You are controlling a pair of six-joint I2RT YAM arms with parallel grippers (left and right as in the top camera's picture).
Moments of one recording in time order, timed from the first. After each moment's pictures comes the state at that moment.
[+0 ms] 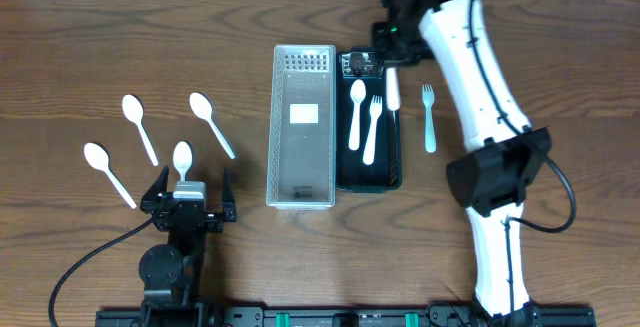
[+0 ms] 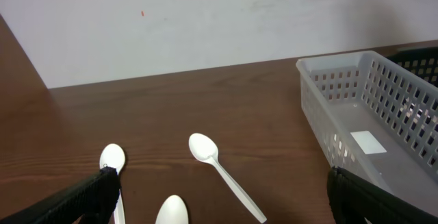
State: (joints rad) left arm -0.01 0.01 0.02 -0.11 0.01 0.13; right arm 0.37 2.35 2.53 -1.57 -0.05 0.33
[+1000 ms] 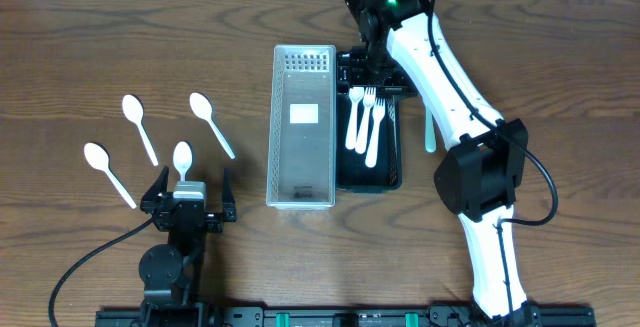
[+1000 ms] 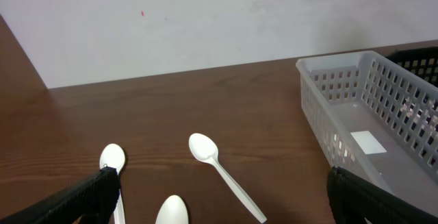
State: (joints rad) left arm -0.01 0.01 0.02 -0.11 0.01 0.13; right arm 0.43 2.35 2.34 -1.53 -0.05 0.46
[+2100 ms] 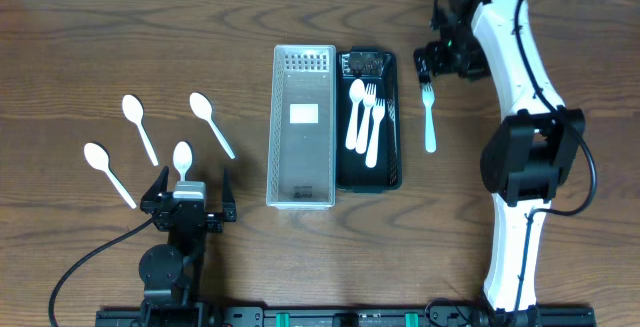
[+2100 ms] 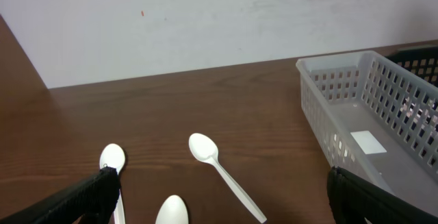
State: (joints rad) left arm -0.01 0.01 0.02 -0.11 0.01 0.13; right arm 0.12 2.35 2.21 -1.46 -0.01 0.00
